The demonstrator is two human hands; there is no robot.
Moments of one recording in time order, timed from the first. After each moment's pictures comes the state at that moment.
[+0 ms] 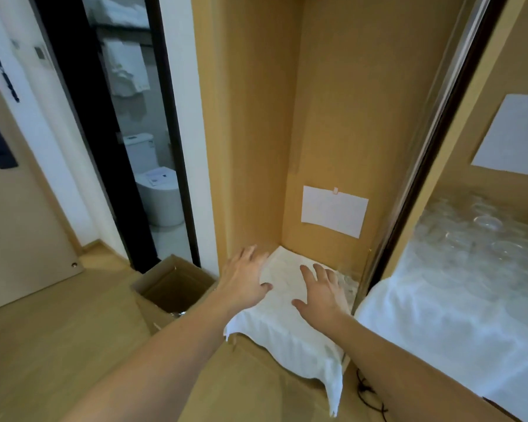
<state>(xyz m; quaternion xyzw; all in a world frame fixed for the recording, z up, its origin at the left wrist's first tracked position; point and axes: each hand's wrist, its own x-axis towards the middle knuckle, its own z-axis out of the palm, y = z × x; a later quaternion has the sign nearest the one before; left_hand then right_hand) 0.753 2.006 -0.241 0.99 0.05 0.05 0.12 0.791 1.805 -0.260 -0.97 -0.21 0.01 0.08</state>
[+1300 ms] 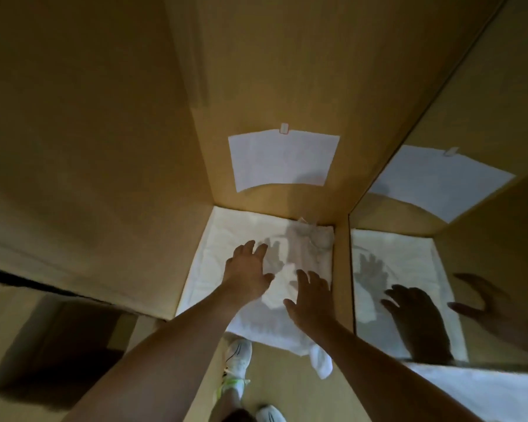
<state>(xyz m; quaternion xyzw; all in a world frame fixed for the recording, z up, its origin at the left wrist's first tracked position) 1.116 1.983 -0.408 0.96 -0.08 -0.19 0.17 1.050 1.819 -0.427 -0.97 0.07 0.18 0.15</state>
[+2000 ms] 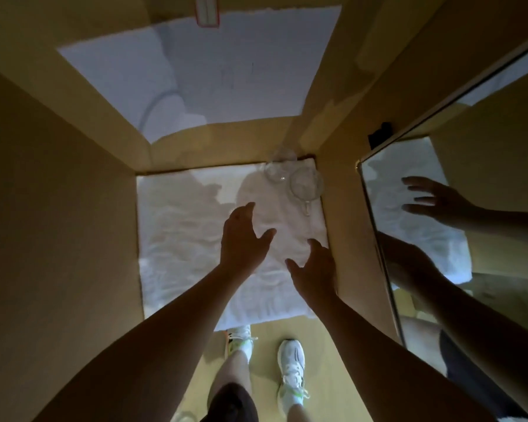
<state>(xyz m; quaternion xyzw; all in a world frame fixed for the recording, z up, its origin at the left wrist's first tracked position) 1.243 1.930 -0.568 0.90 -0.05 -0.27 0.34 1.138 1.809 -0.563 -0.83 0.42 0.20 0.30</state>
